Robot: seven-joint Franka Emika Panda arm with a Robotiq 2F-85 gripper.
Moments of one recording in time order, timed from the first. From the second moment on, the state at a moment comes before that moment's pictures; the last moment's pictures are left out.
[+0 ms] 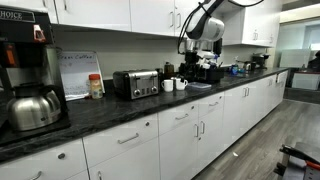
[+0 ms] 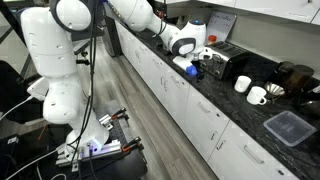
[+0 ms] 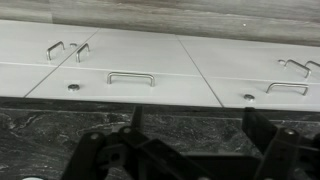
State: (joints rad) arm -0.18 0.23 0.08 -2.01 0.09 2.41 -0.27
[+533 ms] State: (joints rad) arm -0.13 -0.03 0.05 -2.19 0.16 2.32 -0.28
